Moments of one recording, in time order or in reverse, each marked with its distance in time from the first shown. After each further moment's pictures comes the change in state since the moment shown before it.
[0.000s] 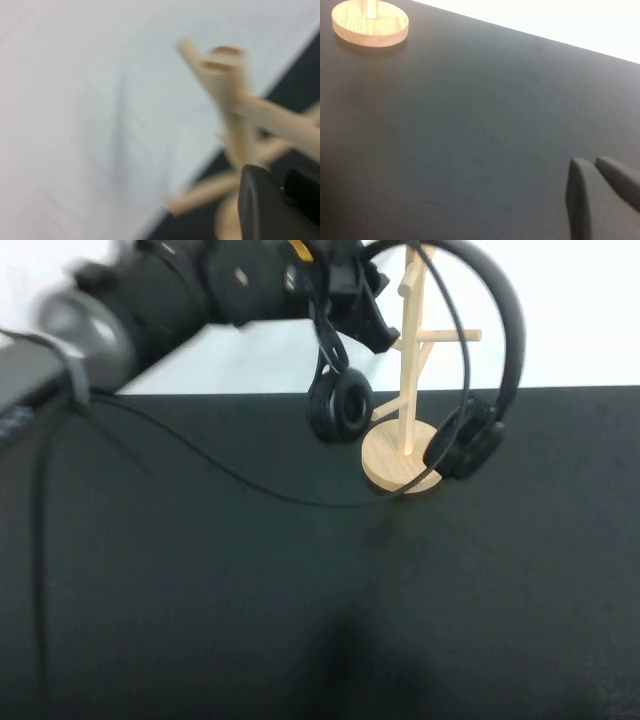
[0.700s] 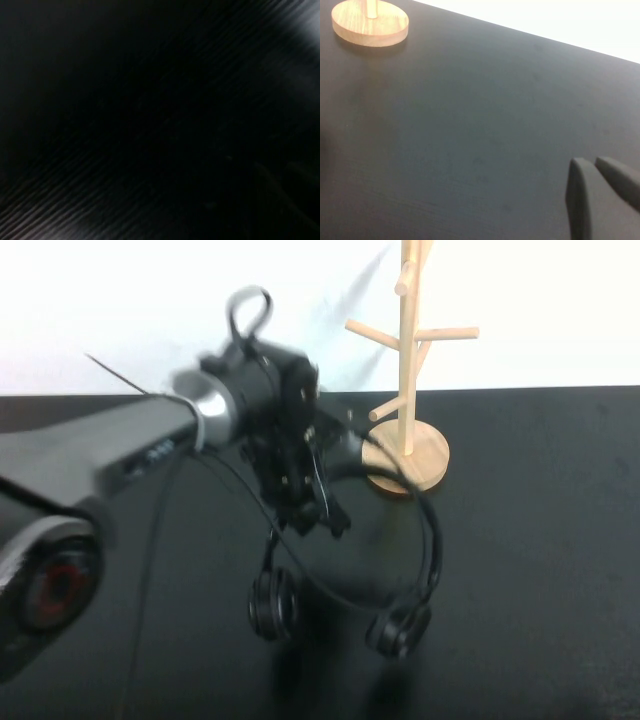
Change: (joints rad) right arm 0.000 0.000 0.000 0.000 0.000 0.000; left arm 0.000 0.284 0.000 0.247 0.639 -0.422
